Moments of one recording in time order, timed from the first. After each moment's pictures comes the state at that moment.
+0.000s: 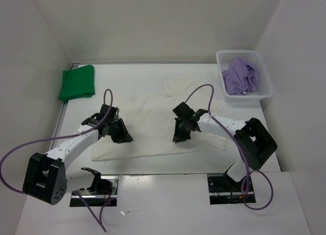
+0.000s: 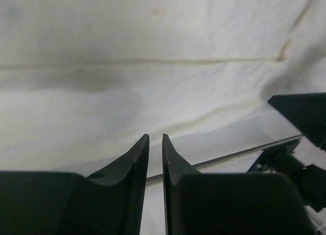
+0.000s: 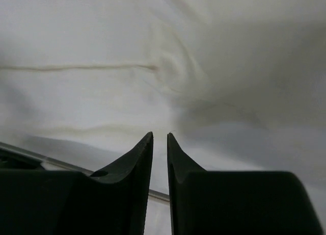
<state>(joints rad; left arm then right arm) -0.33 1.19 0.64 -0.56 0.29 -0.78 0.71 1.58 0.86 -0.47 -0.10 0.90</state>
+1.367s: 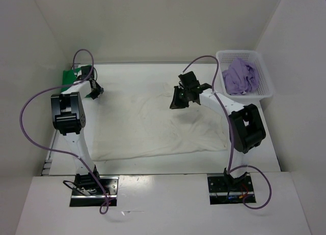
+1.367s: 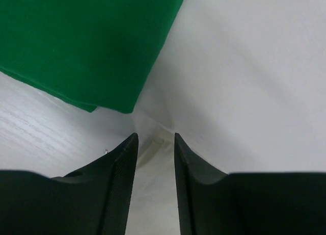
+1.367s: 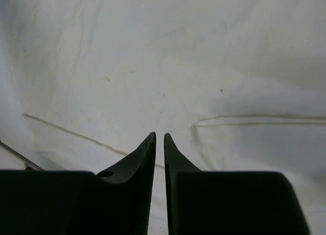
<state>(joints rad) 0.16 2.12 1.53 -0.35 -0.14 -0.61 0.47 1.78 1.33 -0.45 -0.23 0.57</state>
